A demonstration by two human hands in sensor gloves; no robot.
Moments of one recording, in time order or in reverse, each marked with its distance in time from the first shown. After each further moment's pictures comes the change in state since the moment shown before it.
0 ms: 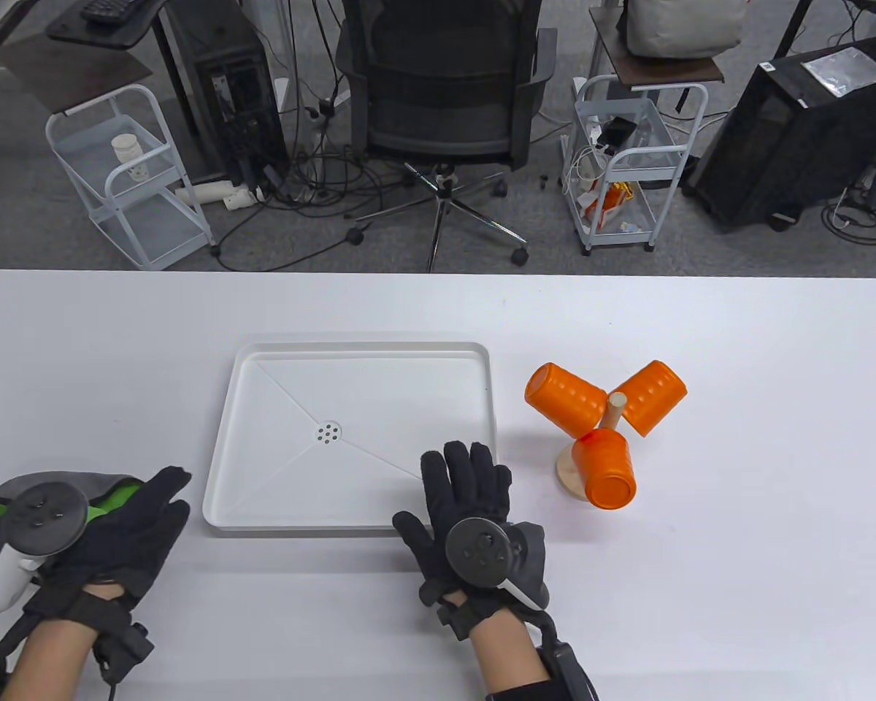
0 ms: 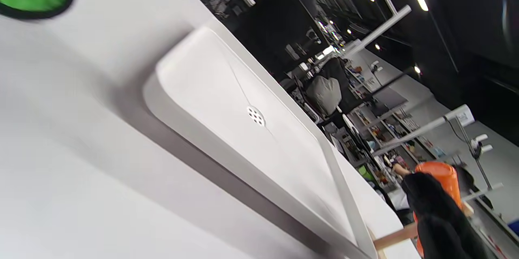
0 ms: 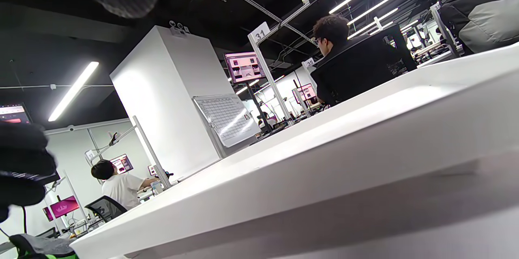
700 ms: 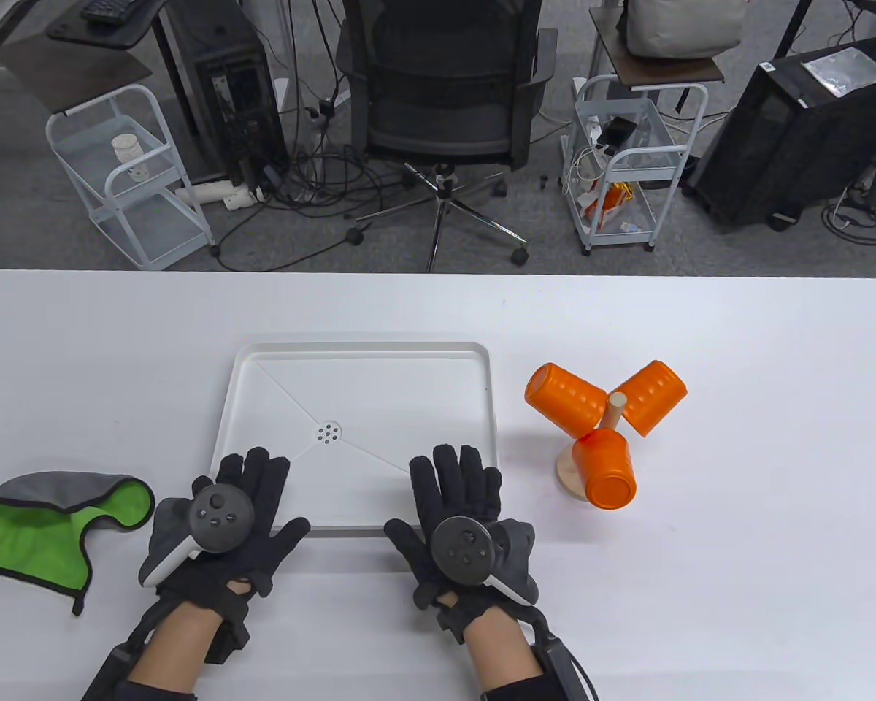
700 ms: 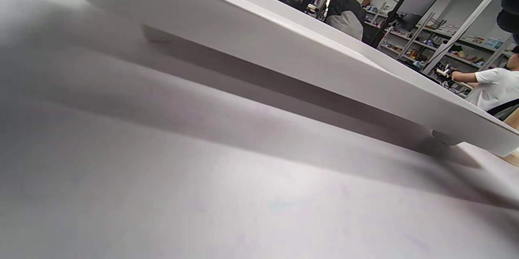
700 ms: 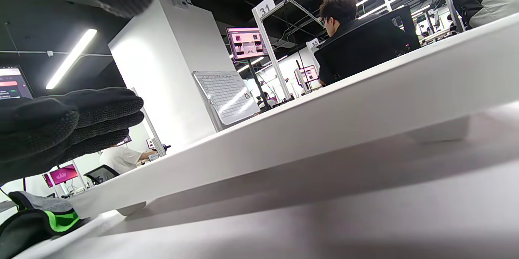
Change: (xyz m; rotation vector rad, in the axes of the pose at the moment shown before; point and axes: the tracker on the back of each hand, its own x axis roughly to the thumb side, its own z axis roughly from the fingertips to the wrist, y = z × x) left_hand 0.014 -0.092 -0.058 -0.056 0.050 -0.394; right_hand 0.005 0.015 -0.003 0.087 -0.013 0.063
